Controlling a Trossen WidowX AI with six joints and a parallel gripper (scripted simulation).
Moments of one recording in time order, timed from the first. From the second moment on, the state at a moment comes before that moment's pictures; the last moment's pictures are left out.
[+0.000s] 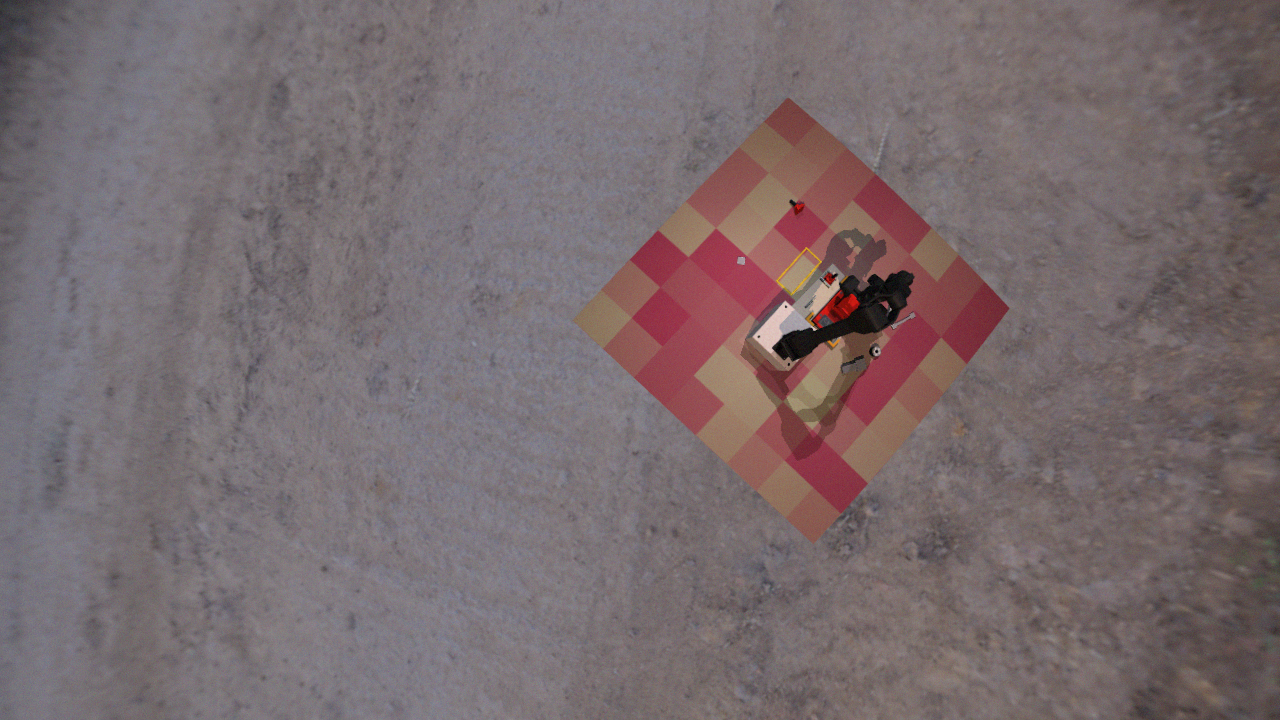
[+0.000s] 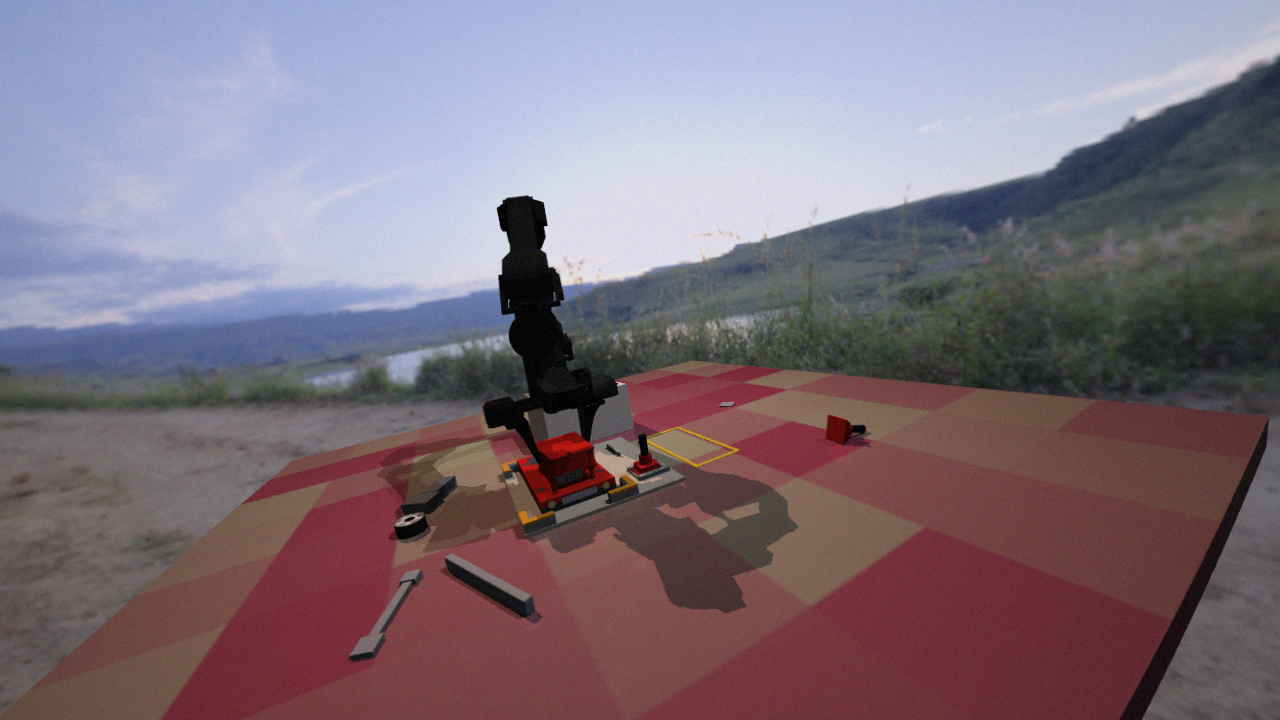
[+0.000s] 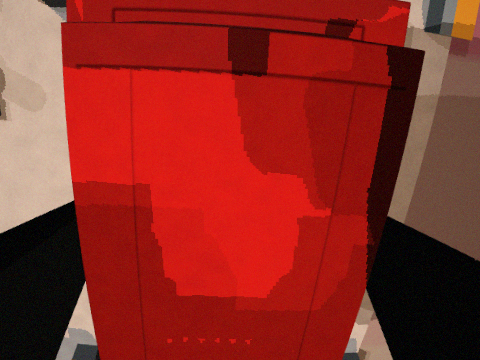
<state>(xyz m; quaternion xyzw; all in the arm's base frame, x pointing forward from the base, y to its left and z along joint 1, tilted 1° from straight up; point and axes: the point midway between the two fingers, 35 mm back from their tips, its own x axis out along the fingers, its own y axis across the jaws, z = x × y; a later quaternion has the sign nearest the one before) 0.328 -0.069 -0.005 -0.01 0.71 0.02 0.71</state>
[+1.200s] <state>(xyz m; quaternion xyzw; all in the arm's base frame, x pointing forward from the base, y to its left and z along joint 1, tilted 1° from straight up) 0.328 -0.070 -0.015 -0.01 0.70 0.01 0.71</state>
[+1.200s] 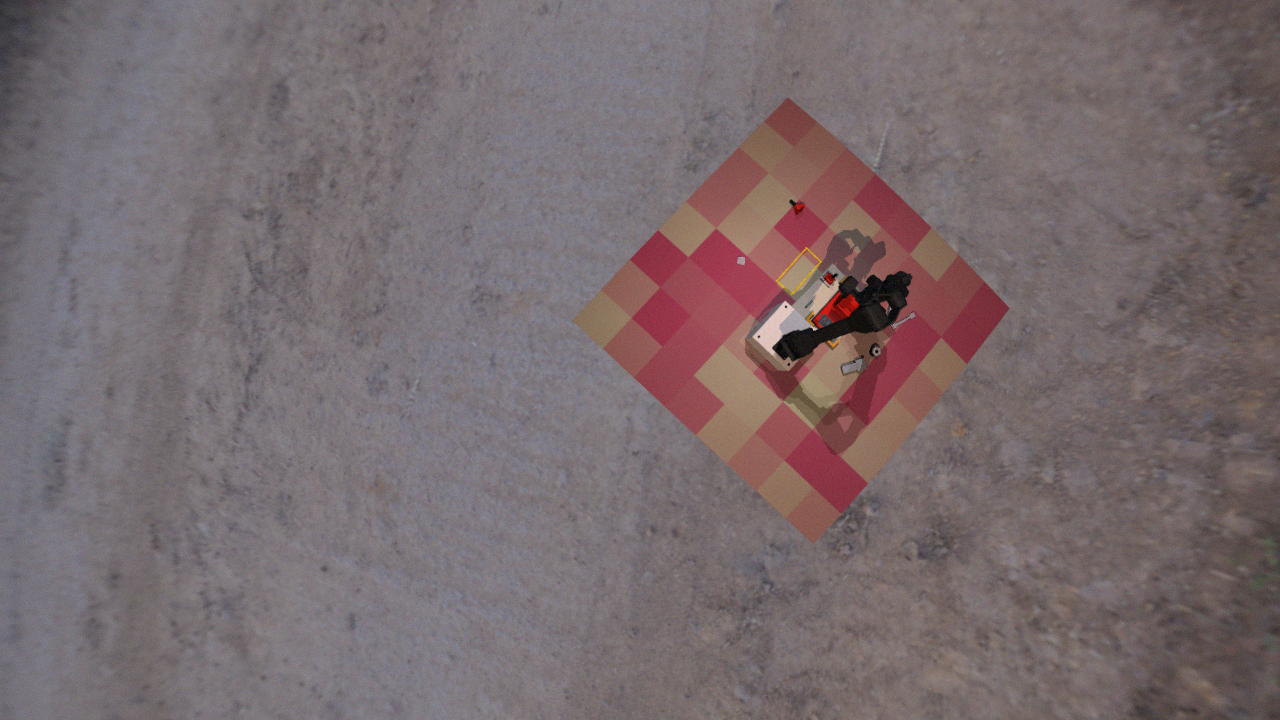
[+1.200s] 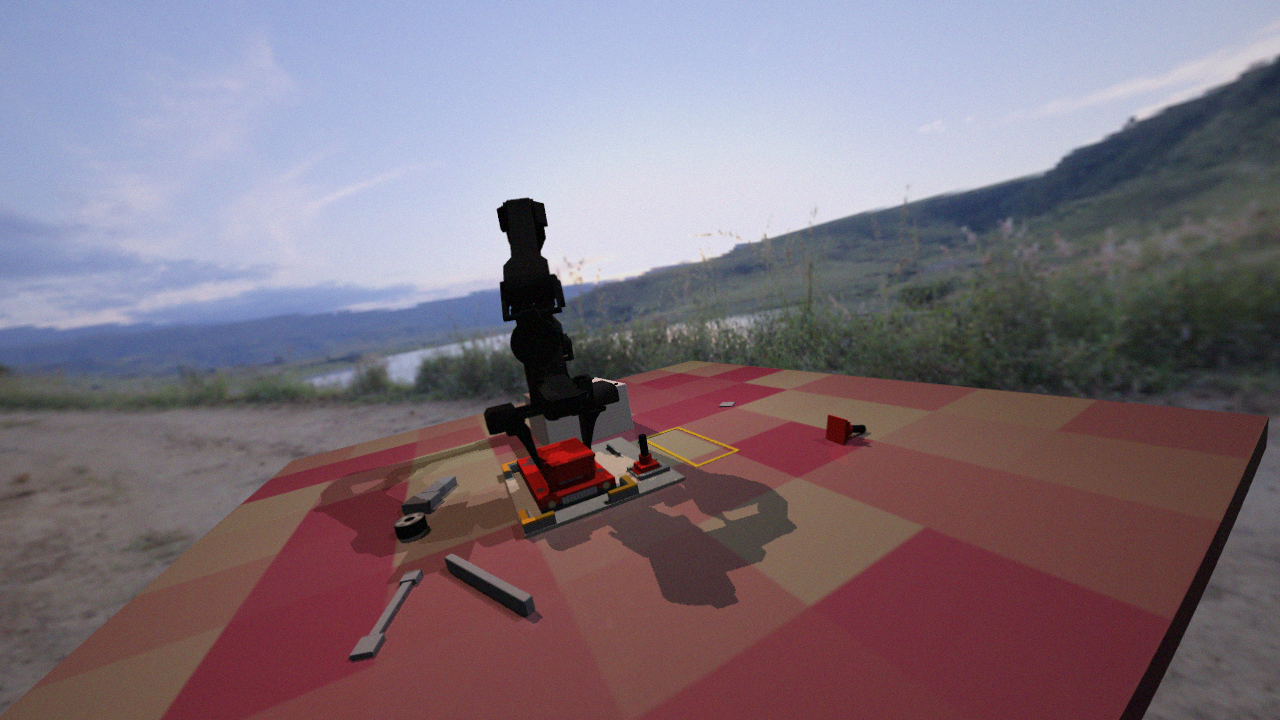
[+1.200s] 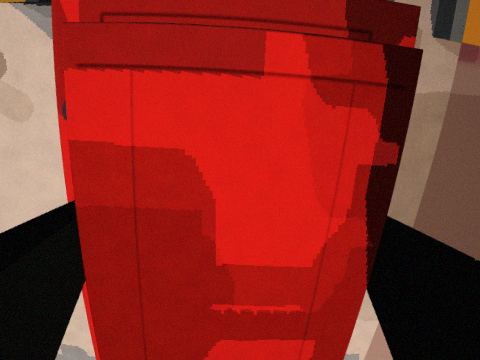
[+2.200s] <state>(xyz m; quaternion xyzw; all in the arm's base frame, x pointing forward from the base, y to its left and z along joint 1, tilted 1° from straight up) 0.328 -0.070 -0.024 -0.01 0.71 0.01 0.71</state>
